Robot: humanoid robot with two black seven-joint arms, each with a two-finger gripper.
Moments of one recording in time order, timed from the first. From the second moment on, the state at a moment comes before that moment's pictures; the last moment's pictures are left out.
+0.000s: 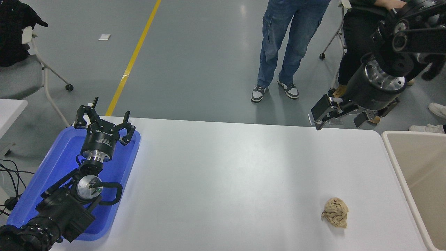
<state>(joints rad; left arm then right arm) -0.62 0.18 -0.87 -0.41 -0.09 -0.58 -0.50 2.22 -0.34 -1.23 1.32 -0.25 0.79 -0.01</state>
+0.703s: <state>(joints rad) -0.62 0.18 -0.87 -0.41 -0.09 -0.58 -0.50 2.11 -0.34 -1.27 1.32 -0.25 0.76 -0.01</state>
